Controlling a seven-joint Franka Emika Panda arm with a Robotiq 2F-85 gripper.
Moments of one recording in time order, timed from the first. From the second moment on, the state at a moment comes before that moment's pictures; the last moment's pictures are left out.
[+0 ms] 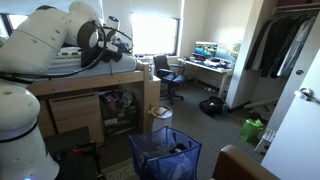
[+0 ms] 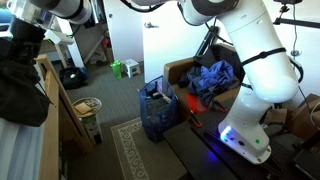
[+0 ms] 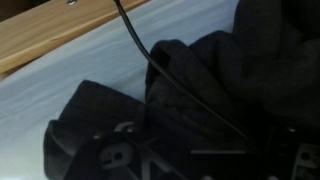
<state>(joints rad) 0.54 0.72 0.57 -1.19 0.13 2.30 -0.37</state>
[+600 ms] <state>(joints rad) 0.57 0.88 0.57 -0.97 0.16 2.10 -0.41</state>
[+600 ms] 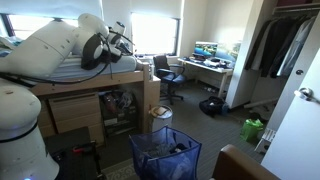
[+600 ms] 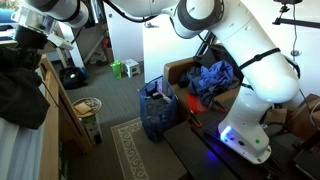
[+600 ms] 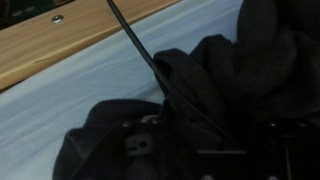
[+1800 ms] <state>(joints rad) 0.58 0.69 0.48 -1.22 0.02 2.62 -0.23</state>
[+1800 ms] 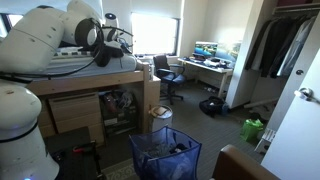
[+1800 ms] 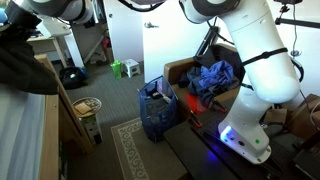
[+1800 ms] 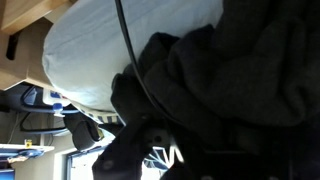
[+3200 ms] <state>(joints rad) 0.63 0.38 0.25 -1.61 -0.14 2.92 0.12</state>
